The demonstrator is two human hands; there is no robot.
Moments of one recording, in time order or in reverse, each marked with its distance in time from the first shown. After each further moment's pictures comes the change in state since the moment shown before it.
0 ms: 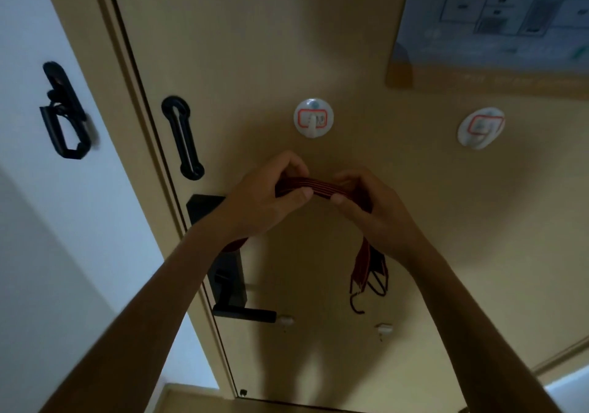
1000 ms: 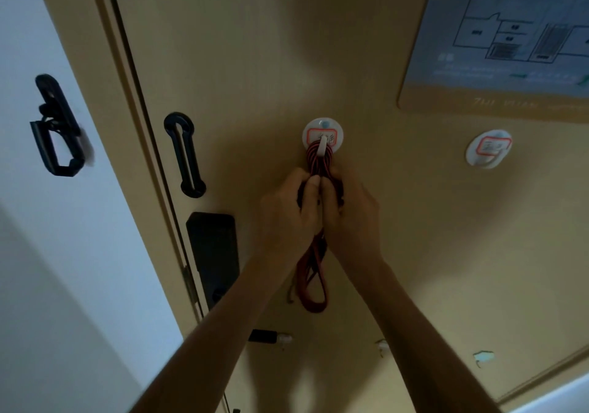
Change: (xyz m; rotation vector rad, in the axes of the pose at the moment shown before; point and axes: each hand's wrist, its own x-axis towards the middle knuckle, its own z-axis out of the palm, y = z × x) left_hand 0.021 -0.014 0.046 0.053 0.521 0.015; right_hand 0.035 -0.018 0.059 -0.222 0.447 -0.038
